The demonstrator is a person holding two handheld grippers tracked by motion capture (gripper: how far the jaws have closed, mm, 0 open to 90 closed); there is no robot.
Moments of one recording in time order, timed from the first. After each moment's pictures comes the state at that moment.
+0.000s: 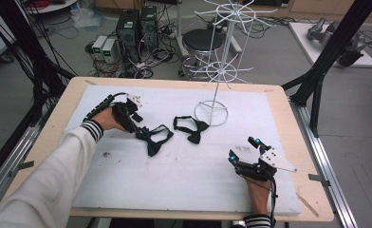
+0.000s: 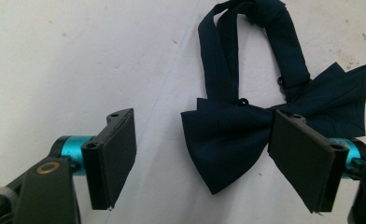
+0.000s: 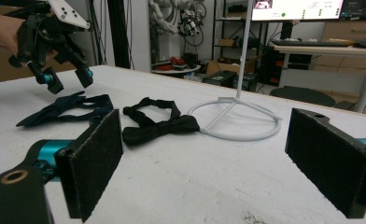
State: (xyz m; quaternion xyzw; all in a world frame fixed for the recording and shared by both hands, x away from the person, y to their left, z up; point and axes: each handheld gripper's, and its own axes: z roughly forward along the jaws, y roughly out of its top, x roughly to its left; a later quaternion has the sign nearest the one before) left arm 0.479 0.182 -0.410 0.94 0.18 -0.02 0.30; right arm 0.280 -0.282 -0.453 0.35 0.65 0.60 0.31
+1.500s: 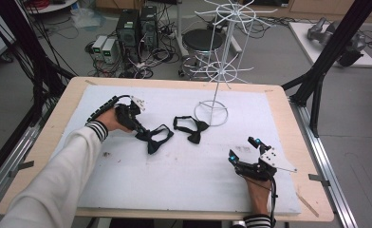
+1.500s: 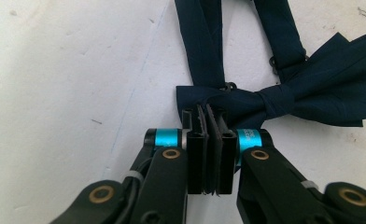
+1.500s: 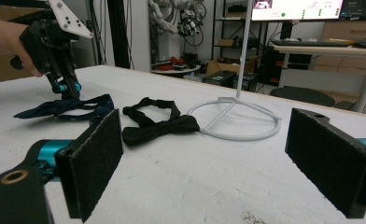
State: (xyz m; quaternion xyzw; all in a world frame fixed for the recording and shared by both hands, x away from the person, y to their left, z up) left arm 0.480 0.173 -0.419 0.95 0.16 -0.06 0.27; right arm 0.280 -0.282 -0.453 0.35 0.65 0.60 0.31
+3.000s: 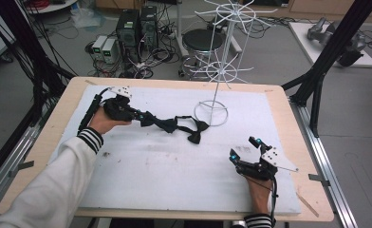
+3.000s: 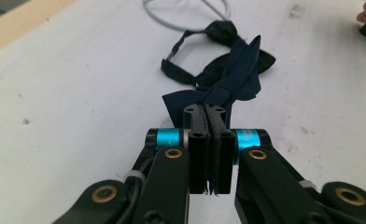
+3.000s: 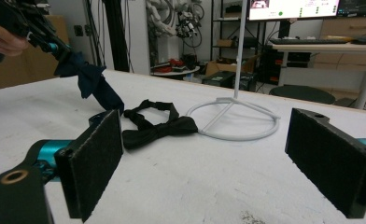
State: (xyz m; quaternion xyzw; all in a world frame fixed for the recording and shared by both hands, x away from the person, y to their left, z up) left arm 0.447 0.192 -0.368 0.87 0.22 0.03 0.44; right arm 0.282 -0.285 -0.453 0.36 0.64 0.61 0.31
